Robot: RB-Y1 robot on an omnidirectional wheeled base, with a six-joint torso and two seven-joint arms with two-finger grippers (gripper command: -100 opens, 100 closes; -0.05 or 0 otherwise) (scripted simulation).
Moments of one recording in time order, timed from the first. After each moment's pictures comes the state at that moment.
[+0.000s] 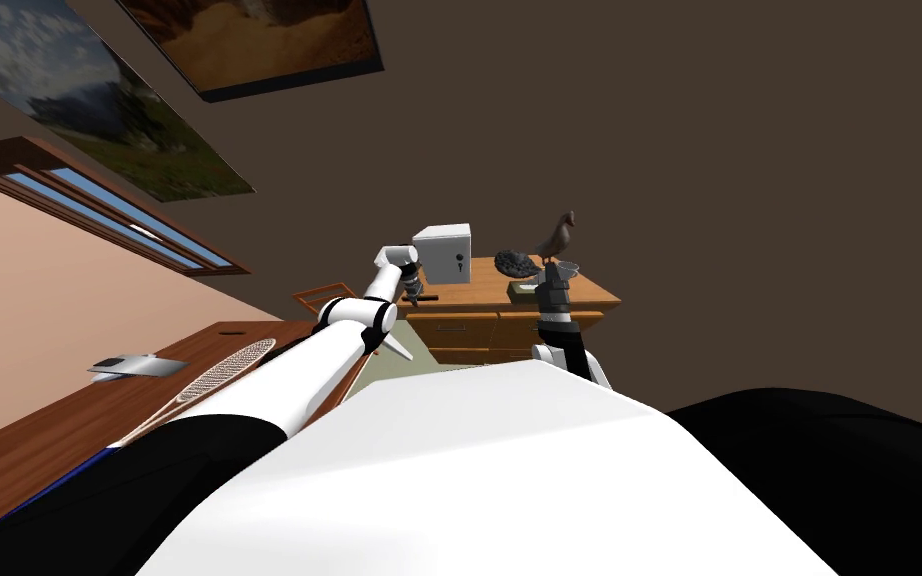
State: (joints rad) left arm -1.15 0.33 -0.02 -0.80 0.34 1.91 0.04; right arm 0.55 0.02 -0.06 -2.33 0.09 -0.40 0.11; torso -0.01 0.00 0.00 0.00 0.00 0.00
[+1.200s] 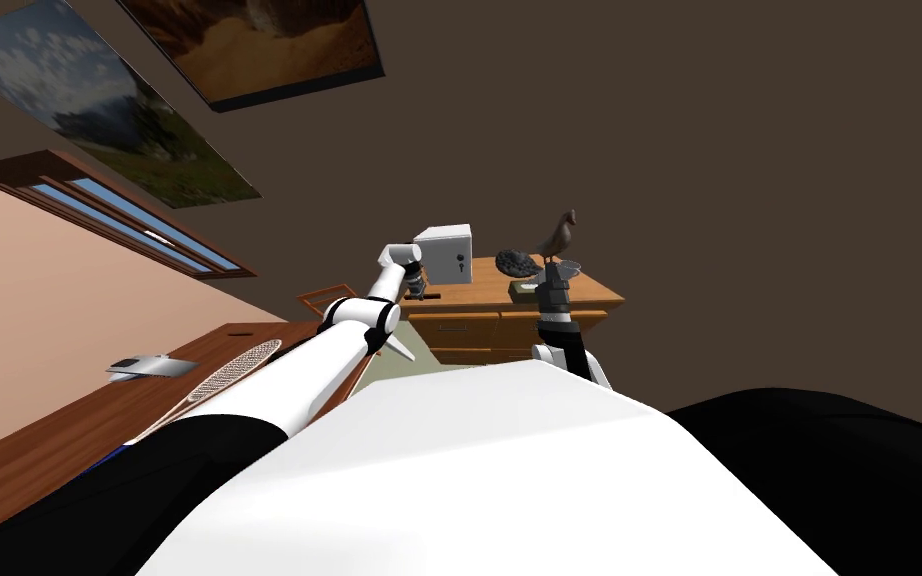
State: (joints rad) left arm -1.15 0.30 -0.02 -0.85 0.34 1.94 0.08; right arm 0.55 0.02 -0.06 -2.33 0.09 -0.40 0.11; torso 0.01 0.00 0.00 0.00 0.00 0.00
